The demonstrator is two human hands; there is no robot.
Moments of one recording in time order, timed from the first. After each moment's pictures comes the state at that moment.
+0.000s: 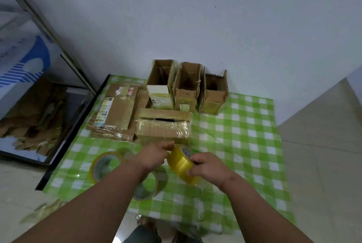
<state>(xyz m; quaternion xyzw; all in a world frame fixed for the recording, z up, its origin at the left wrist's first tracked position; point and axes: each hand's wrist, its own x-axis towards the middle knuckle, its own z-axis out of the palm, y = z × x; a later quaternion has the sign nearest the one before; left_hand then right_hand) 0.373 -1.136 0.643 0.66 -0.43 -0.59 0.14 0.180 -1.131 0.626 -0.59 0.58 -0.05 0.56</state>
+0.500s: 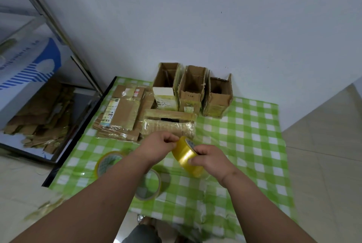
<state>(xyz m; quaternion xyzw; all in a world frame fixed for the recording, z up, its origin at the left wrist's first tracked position) 0.374 -1.143 0.665 0.68 -0.47 -0.51 0.22 0.190 -1.139 0.651 -0.52 0.58 -0.17 0.60</state>
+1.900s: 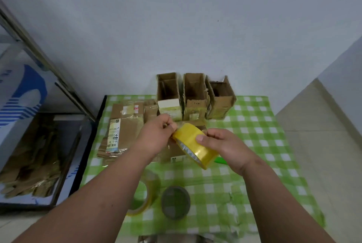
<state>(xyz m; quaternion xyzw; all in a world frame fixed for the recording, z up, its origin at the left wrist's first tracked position) 0.452 -1.201 0.698 0.61 -0.57 -0.48 0.26 0.253 -1.151 0.710 -0.50 0.57 -0.30 0.57</state>
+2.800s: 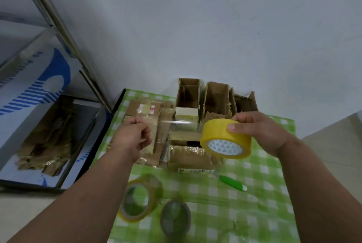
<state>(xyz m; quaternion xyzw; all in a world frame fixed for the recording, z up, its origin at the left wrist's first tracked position) 0.515 -1.233 0.678 0.69 -0.18 -0.54 0.45 0.221 -1.250 0.749 -0.60 0.54 -0.23 0.55</state>
